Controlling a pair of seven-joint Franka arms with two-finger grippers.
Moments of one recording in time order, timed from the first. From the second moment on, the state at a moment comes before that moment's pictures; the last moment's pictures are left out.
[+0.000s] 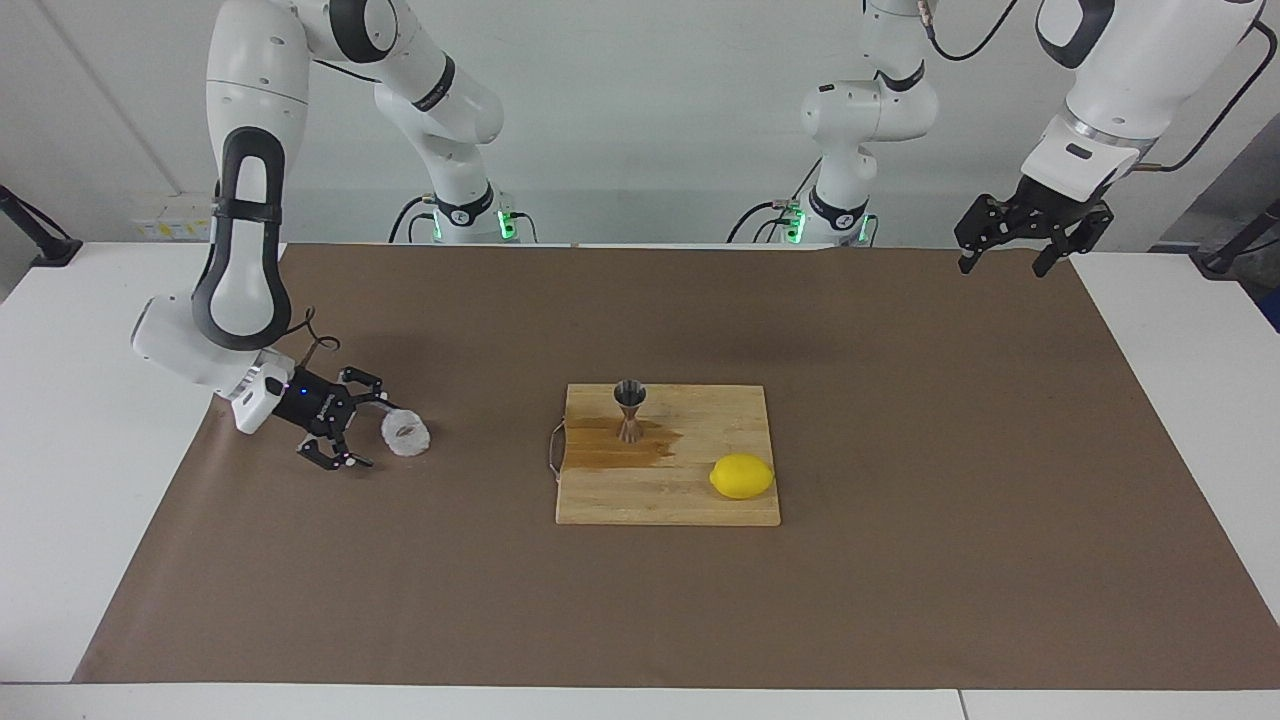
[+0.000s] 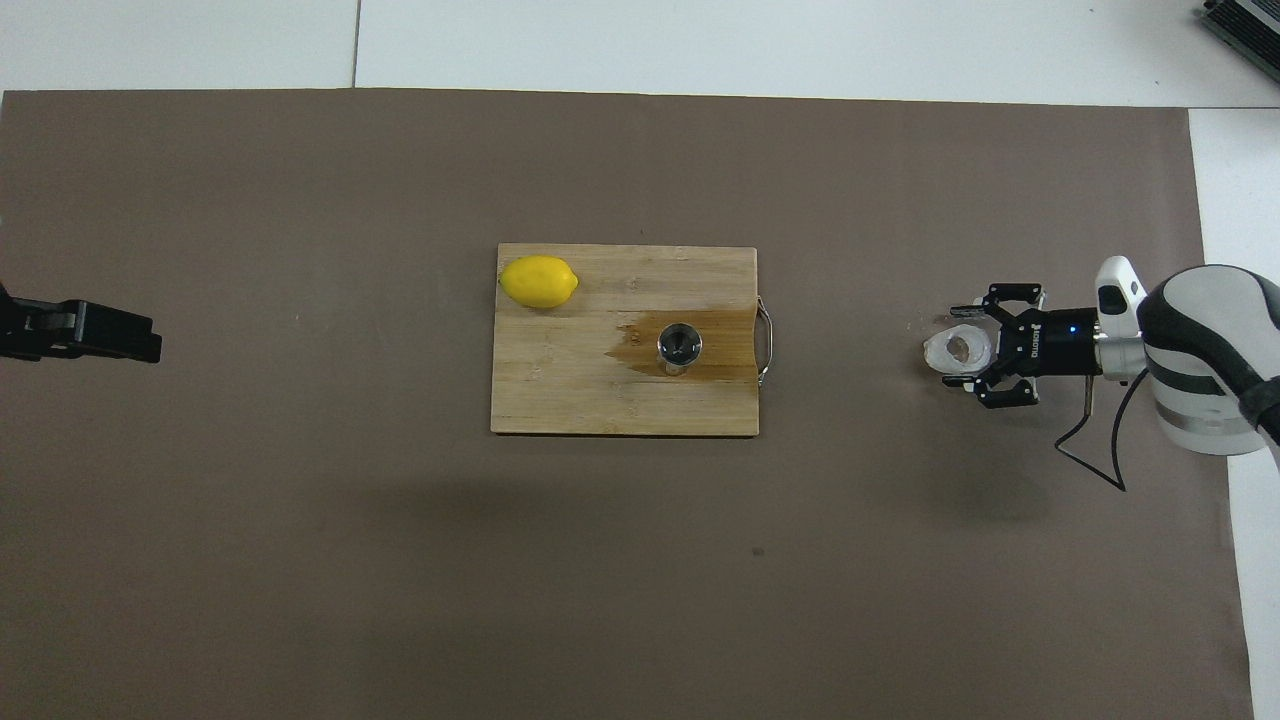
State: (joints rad) left arm 0.05 -0.08 -0.10 -1.65 -0.03 1.58 0.03; right arm -0.35 0.42 0.11 -1.99 0.88 2.08 -2.10
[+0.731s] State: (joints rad) left arm 0.04 -0.08 -0.05 -1.65 -0.03 1.56 0.05; right arm -0.36 0.42 0.11 -2.00 0.89 2.11 -2.15
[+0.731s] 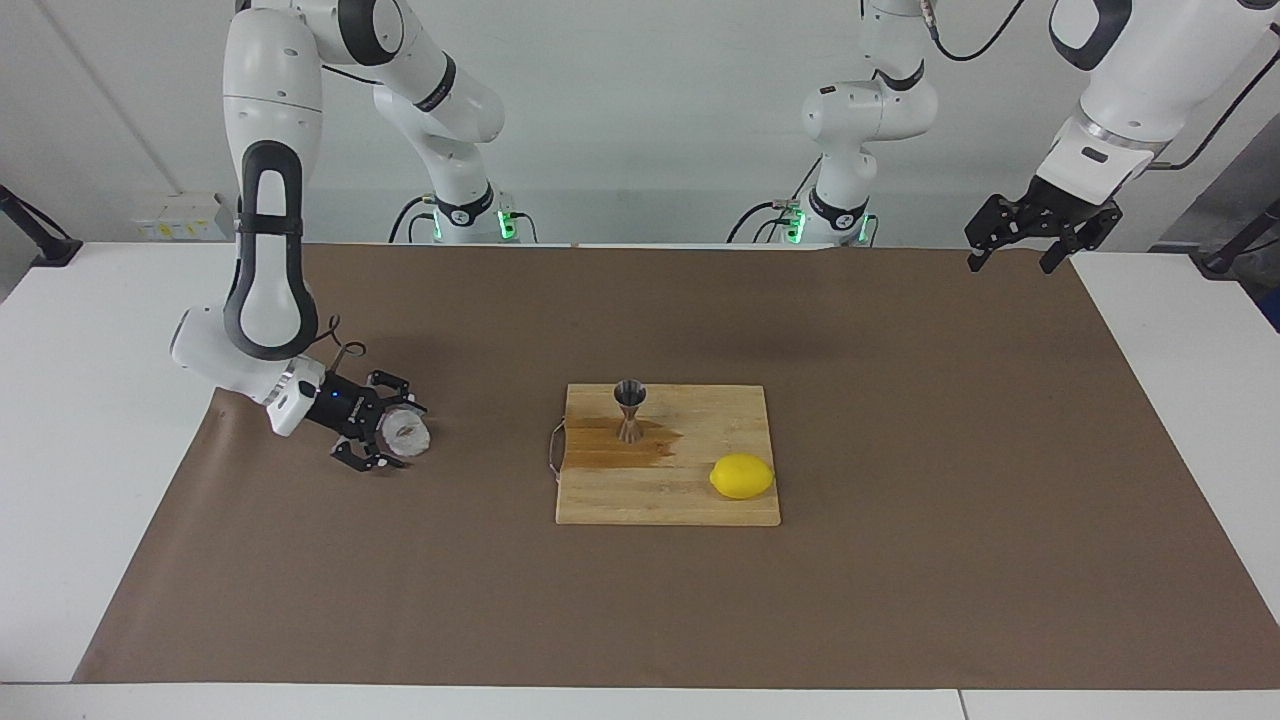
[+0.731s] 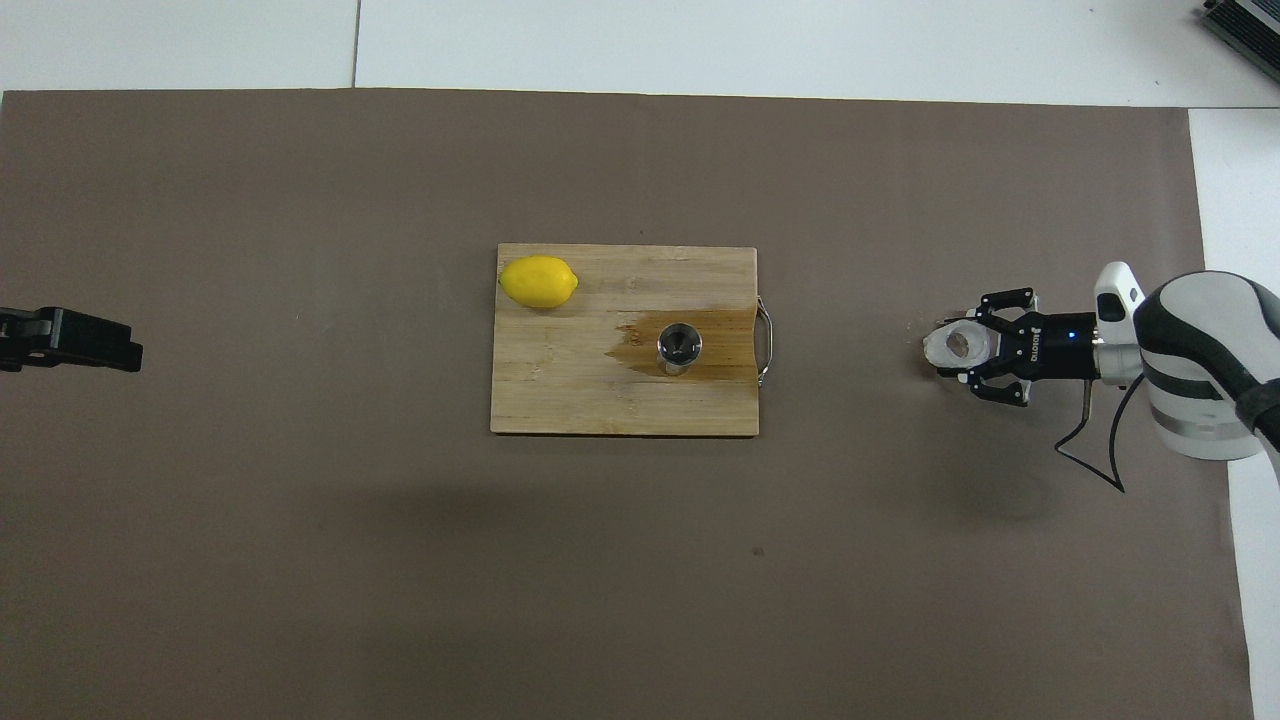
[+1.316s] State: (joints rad) left arm 0.06 -0.08 -0.07 -1.66 -0.03 1.54 0.05; right arm -0.35 0.42 0.15 -1.98 0.91 2.11 -2.15
